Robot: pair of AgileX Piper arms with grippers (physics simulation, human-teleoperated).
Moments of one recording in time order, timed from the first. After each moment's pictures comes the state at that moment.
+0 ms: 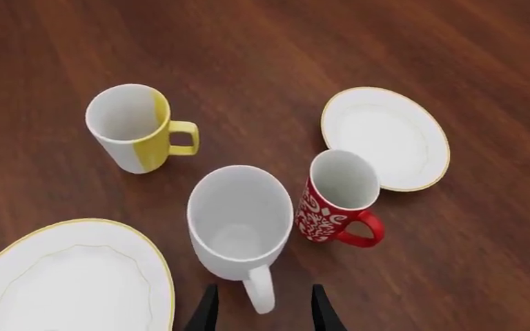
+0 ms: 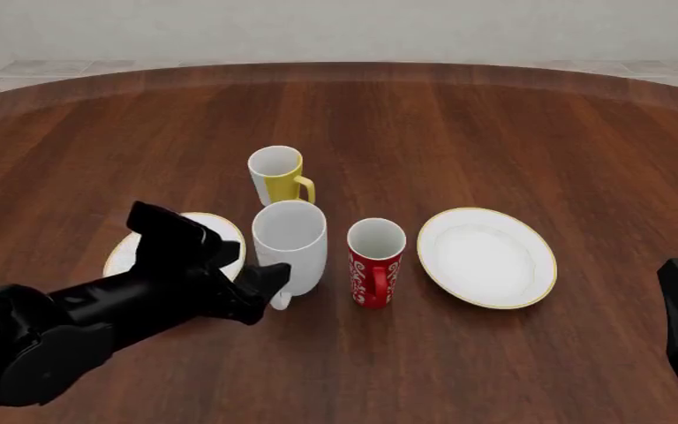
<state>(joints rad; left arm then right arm) -0.65 1.34 -0.37 -0.42 -0.14 -0.01 0.00 0.00 0.01 -0.01</state>
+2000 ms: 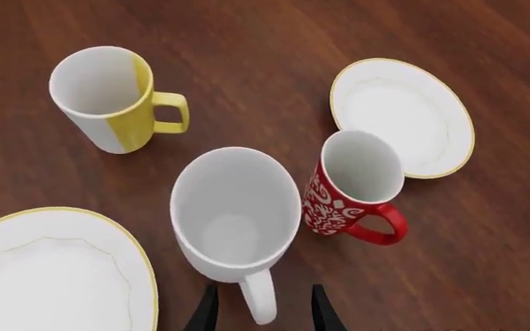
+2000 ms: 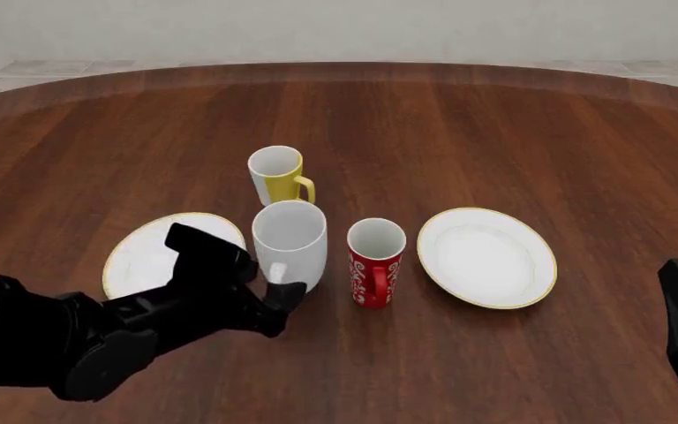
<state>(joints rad) -0.66 1.57 -0.39 -0.56 -0.17 -0.01 0.00 0.00 0.01 -0.01</state>
